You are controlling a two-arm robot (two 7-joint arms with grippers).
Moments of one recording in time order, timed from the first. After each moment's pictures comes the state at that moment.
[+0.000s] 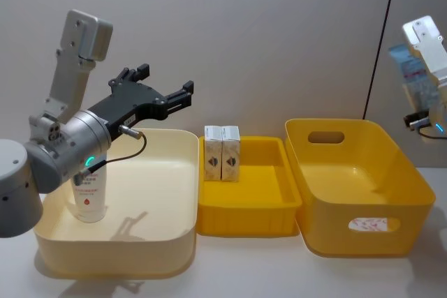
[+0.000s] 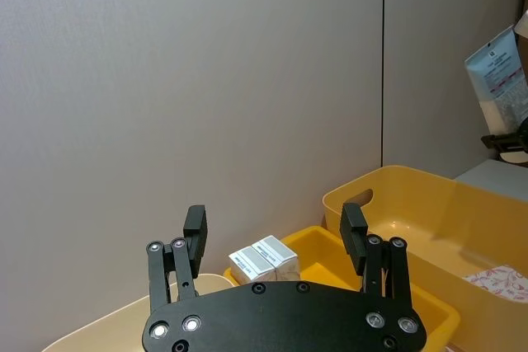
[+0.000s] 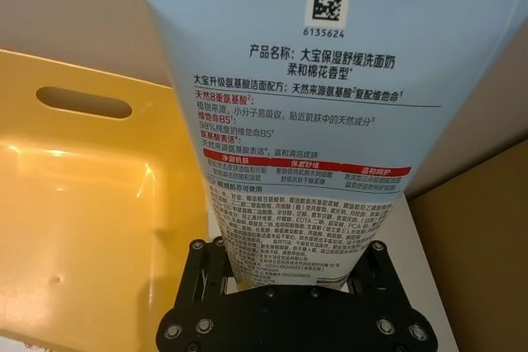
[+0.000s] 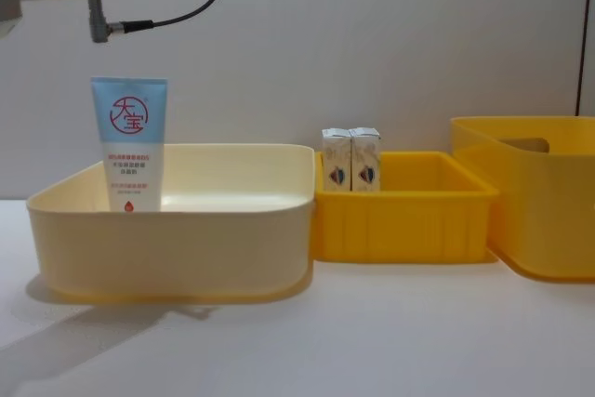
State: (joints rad) left arm -0.68 0.23 0.35 -1.43 -0.36 0.26 -0.29; right arm 0.96 0.31 -0.30 -1.11 -0.09 1.00 -0.01
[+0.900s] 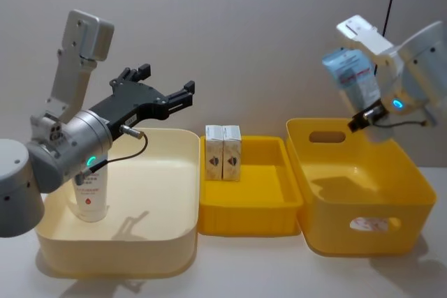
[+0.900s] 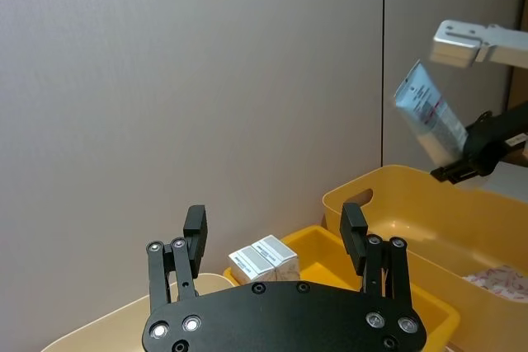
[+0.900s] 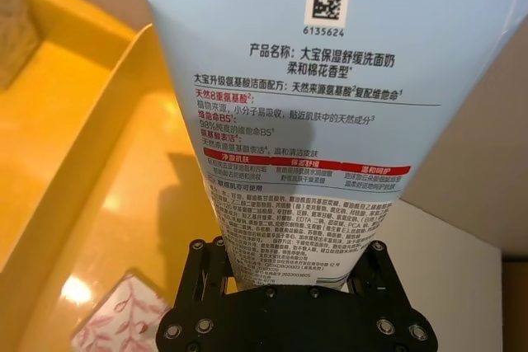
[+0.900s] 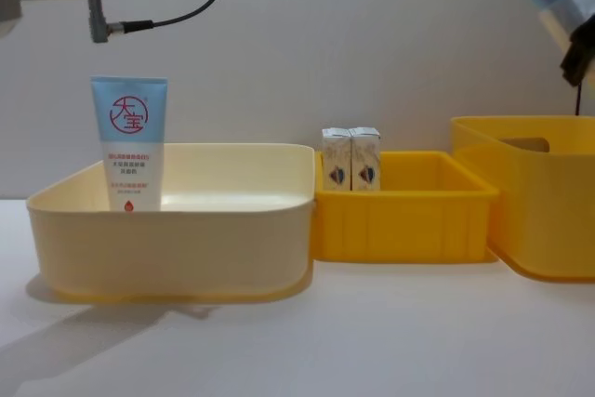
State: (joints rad) left arm -0.68 0.23 0.35 -1.43 -0.36 0.26 -0.29; right arm 1.26 0.26 -0.58 -0.73 -0.11 0.99 0.42
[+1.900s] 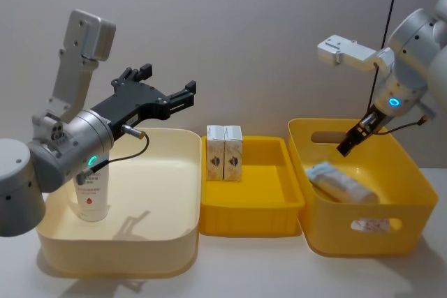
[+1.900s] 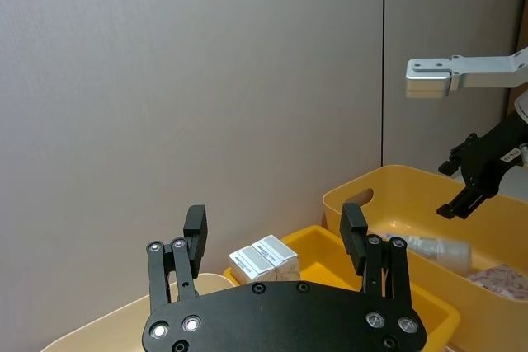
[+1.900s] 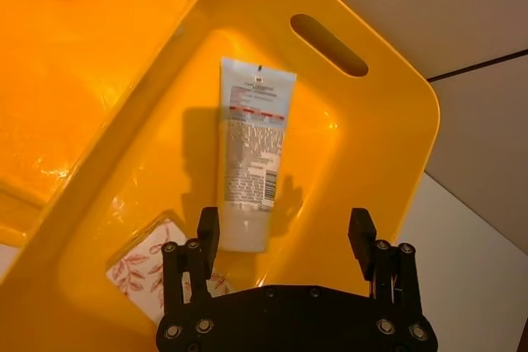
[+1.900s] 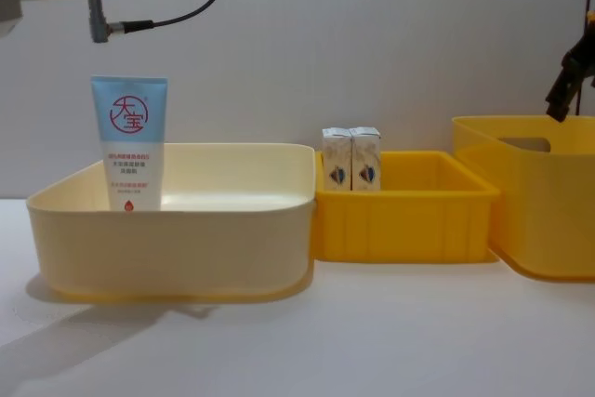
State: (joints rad) left arm -0.68 0.23 0.35 -1.43 -0.36 0.26 -0.29; right arm 1.53 0.10 -0.75 -0.15 -0.23 0.79 0.75
